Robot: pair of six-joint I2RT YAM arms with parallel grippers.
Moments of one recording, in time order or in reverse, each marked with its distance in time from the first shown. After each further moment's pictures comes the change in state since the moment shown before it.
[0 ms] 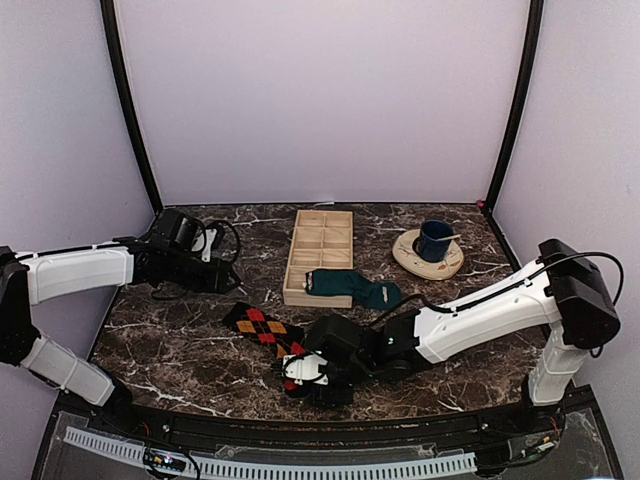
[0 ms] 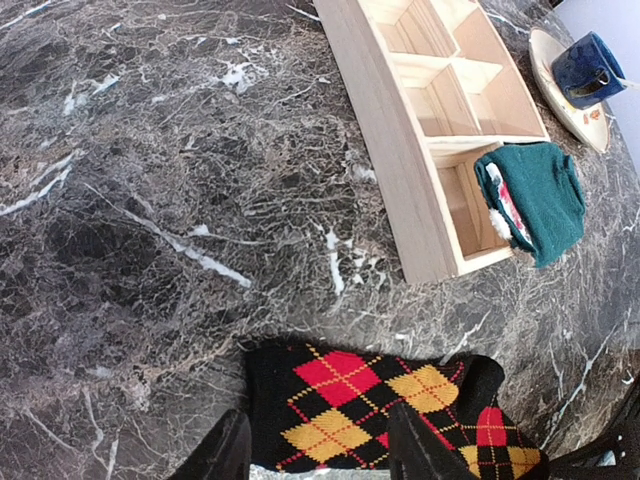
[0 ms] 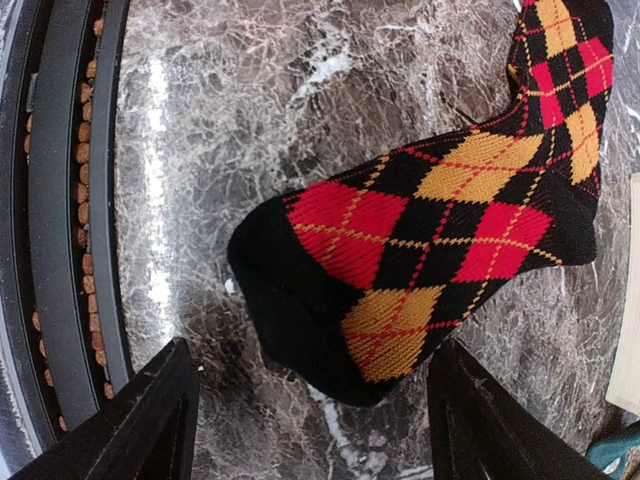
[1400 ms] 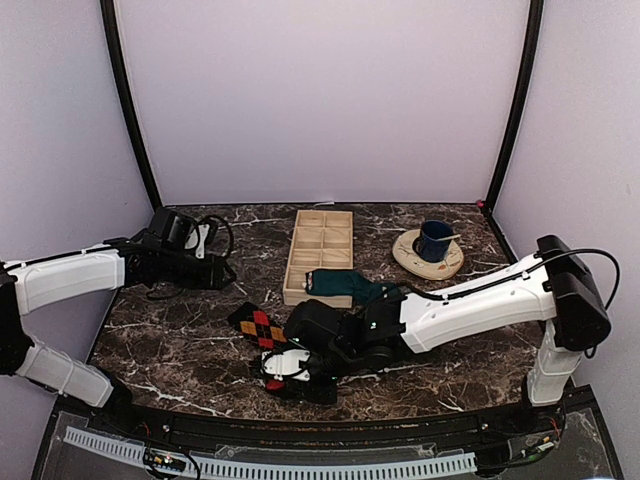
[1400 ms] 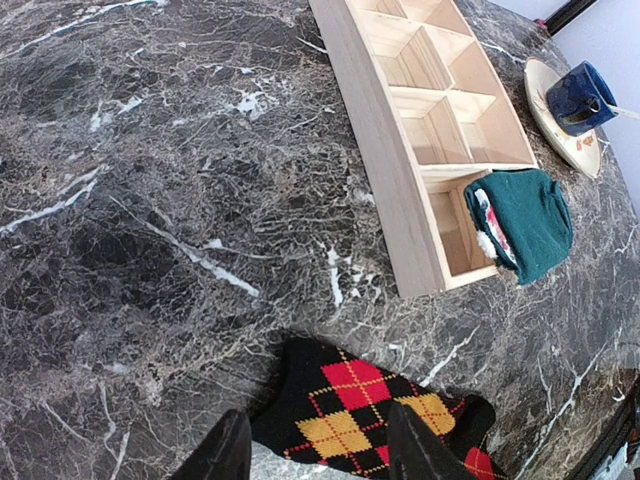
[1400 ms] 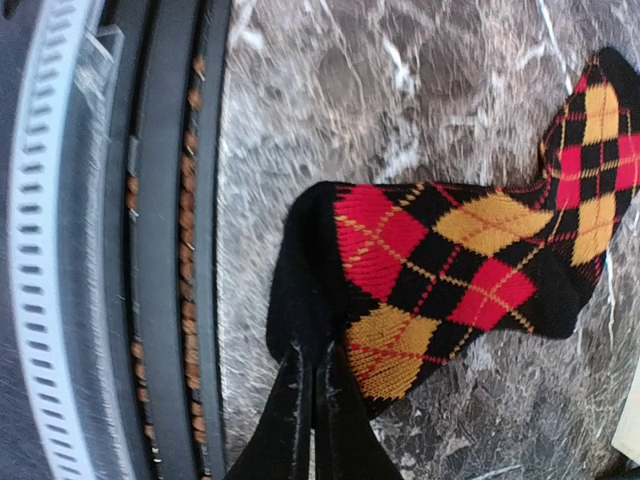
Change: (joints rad) left arm 0.000 -0.072 -0.012 -0.001 -0.033 -0.032; right arm 0.006 0.055 0.187 -0.163 -0.154 0.021
